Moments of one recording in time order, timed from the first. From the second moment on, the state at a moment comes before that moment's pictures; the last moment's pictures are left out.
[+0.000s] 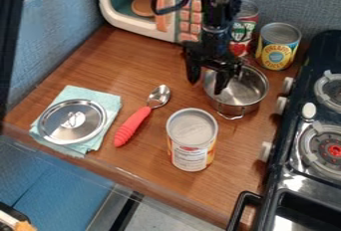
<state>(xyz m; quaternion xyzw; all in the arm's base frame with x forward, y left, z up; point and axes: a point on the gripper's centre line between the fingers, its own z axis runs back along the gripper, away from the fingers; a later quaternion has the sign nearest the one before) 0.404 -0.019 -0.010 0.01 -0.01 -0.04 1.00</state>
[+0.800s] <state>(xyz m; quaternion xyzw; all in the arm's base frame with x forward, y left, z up) 0.401 -0.014 0.019 0.01 -0.03 -0.05 1.00</state>
